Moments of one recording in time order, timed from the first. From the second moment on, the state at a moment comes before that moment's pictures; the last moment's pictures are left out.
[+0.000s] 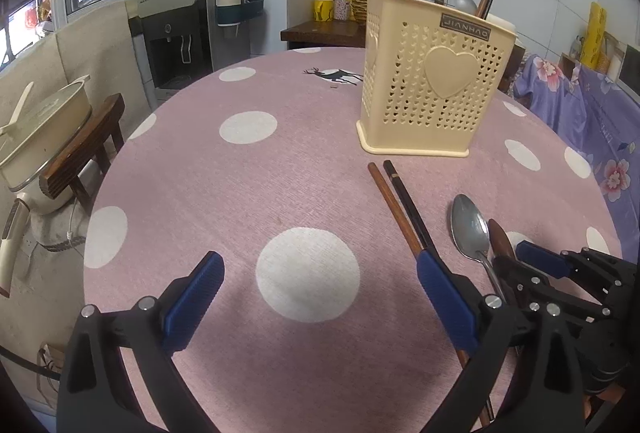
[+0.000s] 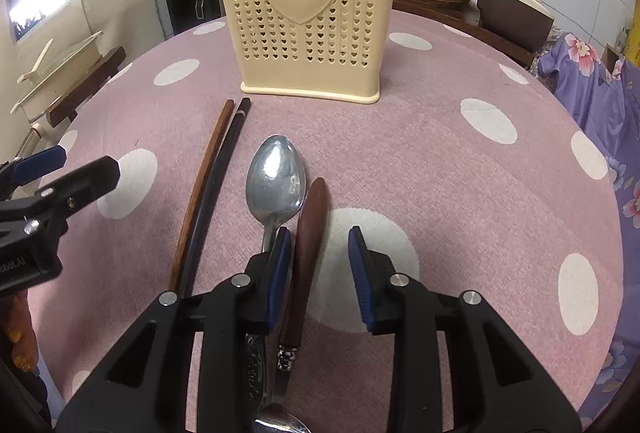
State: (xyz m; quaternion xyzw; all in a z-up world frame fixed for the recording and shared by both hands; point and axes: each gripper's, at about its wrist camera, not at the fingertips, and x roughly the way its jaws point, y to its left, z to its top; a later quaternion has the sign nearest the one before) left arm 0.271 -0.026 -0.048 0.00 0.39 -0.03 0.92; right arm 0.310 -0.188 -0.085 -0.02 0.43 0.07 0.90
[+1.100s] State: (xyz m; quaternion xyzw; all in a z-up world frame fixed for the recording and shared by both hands) left arm 0.285 -0.058 -0.075 0.03 0.45 -0.04 0.89; right arm 0.300 -0.219 -0.085 -0.01 0.43 0.06 0.90
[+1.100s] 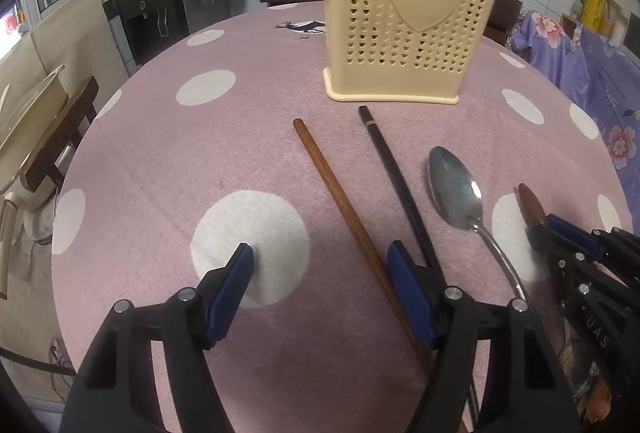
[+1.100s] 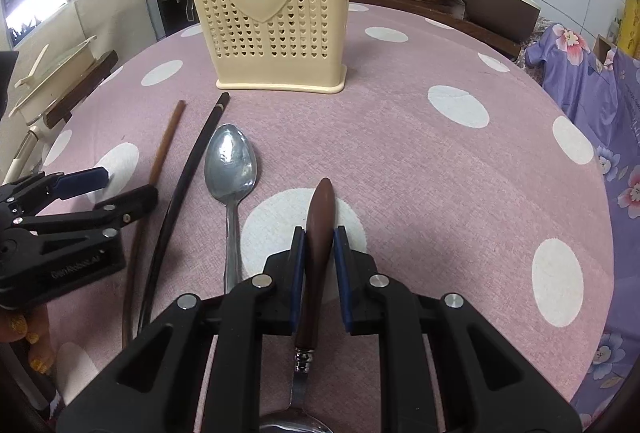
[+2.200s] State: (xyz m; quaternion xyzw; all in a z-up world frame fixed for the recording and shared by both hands) left arm 0.352 -0.065 -0.071 0.03 0.46 -0.04 0.89; right arm 0.322 -0.219 -0.084 -0.02 0.44 0.07 0.90
